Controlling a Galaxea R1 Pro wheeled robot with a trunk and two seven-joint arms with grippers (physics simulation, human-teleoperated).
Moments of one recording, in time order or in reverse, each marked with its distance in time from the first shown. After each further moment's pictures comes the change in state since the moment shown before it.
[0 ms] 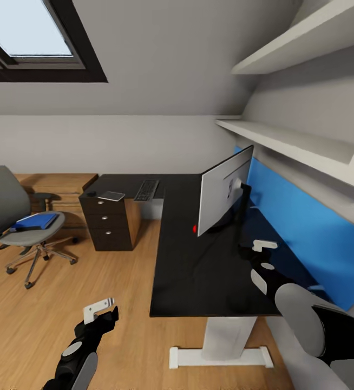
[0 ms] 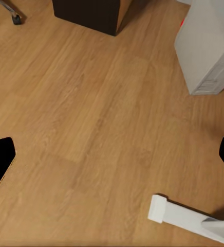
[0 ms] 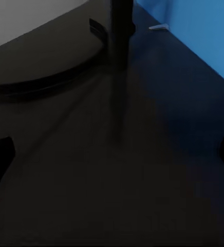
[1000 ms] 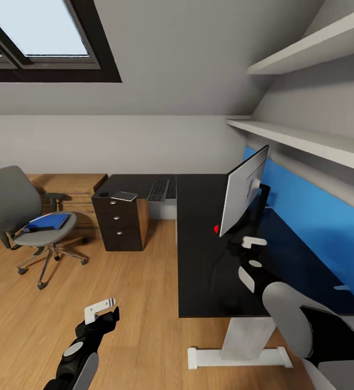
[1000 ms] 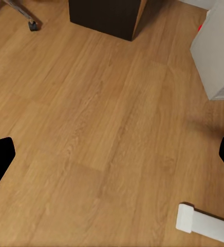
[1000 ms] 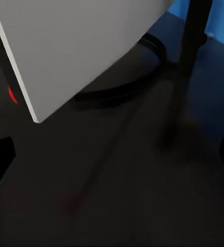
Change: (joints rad) left arm 0.000 -0.003 -0.006 0.002 -0.005 0.001 0.000; right arm 0.000 0.076 0.001 -0.034 0.000 -0.019 -0.048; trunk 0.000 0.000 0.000
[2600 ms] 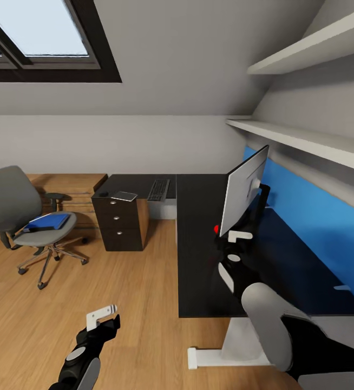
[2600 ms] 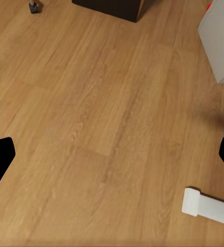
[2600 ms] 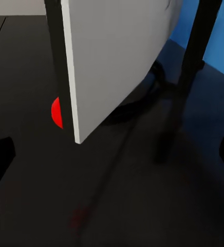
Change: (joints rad) left arm 0.000 -0.004 -0.006 0.064 0.000 -0.001 0.000; right arm 0.037 0.142 0.002 -0.166 0.123 0.088 -0.194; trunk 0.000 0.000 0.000
